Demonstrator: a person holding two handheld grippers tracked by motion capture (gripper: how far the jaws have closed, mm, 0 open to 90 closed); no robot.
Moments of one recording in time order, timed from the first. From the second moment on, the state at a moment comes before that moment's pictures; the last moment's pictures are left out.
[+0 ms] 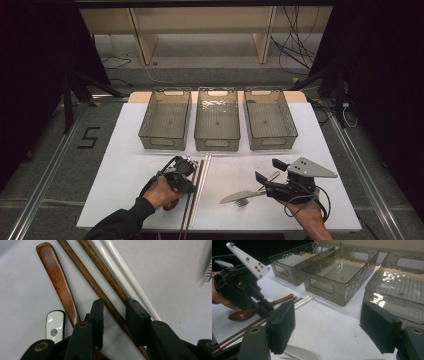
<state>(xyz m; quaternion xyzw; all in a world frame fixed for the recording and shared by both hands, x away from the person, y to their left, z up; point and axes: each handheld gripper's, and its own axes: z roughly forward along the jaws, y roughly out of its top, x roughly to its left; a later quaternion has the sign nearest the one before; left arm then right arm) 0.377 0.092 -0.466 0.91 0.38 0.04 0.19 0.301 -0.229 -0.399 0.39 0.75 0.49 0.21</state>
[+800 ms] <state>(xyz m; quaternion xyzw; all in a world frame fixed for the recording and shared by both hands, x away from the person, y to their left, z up) 0.377 0.087 -0.465 0.90 0.39 0.04 0.18 0.301 -0.230 -0.399 0.39 0.75 0.49 0.21</state>
